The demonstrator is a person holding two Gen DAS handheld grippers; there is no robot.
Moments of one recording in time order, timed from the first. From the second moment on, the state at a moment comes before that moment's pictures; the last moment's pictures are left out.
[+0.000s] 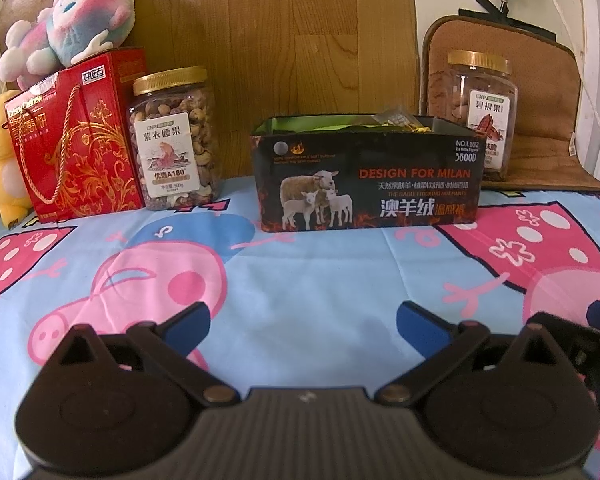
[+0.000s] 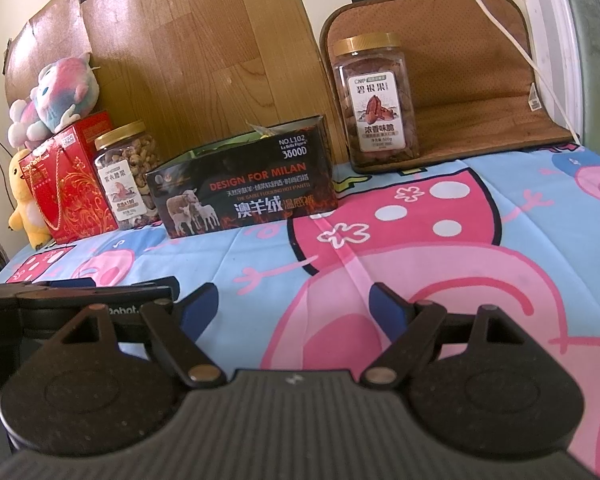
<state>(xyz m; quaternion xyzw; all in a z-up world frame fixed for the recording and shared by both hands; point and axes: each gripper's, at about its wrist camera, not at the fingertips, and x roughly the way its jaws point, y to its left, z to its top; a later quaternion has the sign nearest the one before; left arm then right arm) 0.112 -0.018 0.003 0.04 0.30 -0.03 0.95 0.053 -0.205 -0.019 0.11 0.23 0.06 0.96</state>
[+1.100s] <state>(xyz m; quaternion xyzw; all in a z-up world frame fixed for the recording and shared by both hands) 0.096 -0.016 0.009 0.01 0.35 -0.02 0.93 0.035 -0.205 -0.014 0.12 0.24 0.07 0.96</state>
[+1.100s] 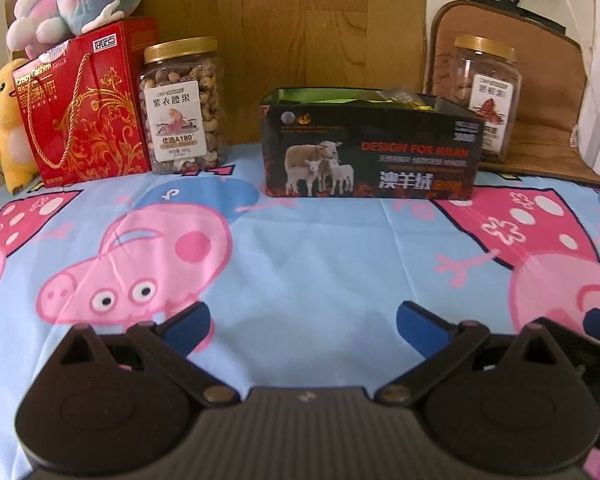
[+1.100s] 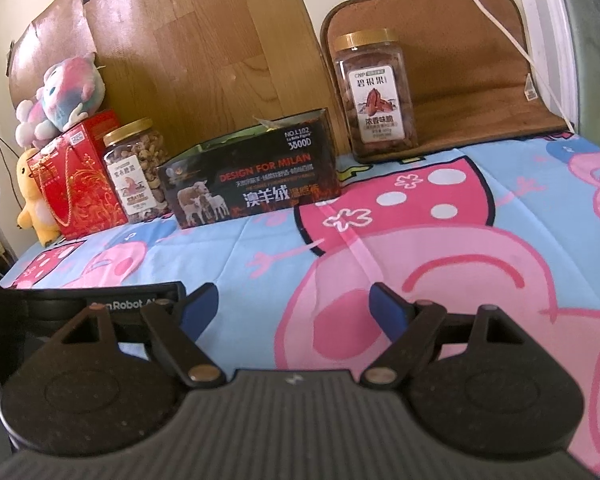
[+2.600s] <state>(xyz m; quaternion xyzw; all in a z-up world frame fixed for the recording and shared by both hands) 0.056 -0.019 0.054 0.04 0.31 -0.02 0.95 0.006 -0.197 0.012 0.12 0.21 0.08 0.97</state>
